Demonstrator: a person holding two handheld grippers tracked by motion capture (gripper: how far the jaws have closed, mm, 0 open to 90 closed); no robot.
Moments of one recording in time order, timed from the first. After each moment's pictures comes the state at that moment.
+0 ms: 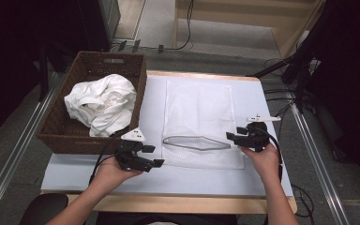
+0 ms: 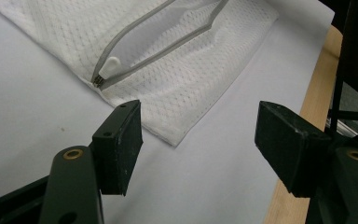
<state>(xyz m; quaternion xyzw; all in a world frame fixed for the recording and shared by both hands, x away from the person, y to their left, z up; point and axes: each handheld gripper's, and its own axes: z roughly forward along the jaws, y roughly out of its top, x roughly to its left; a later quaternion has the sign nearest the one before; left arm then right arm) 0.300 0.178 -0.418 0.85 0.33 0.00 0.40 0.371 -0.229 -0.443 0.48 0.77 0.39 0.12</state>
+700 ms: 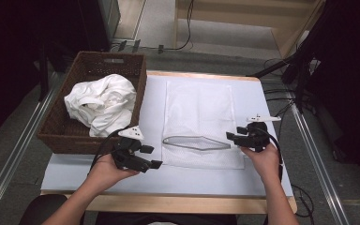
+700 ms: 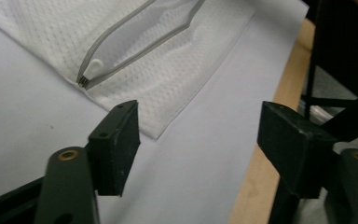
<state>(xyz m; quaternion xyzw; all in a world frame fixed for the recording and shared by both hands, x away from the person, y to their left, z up) 0.298 0.183 -0.392 0.86 0.32 -0.03 0.39 0.370 -0.229 -0.442 0.48 0.77 0.39 0.12</state>
